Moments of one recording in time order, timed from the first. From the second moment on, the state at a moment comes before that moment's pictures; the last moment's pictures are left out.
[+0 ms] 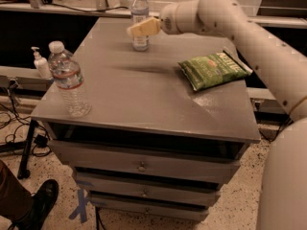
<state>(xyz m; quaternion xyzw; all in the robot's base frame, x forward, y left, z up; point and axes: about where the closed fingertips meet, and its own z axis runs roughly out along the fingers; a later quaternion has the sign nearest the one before) 0.804 0.003 0.939 -0.34 0.73 0.22 0.54</state>
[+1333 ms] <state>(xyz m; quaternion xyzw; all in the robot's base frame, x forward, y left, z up) 0.839 0.069 0.926 -0.34 0.70 0.28 0.56</state>
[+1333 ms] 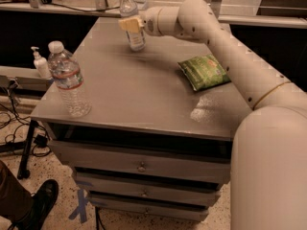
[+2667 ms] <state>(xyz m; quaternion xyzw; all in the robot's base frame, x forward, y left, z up) 0.730 0.040 0.973 -0.34 0.70 0.33 0.52</state>
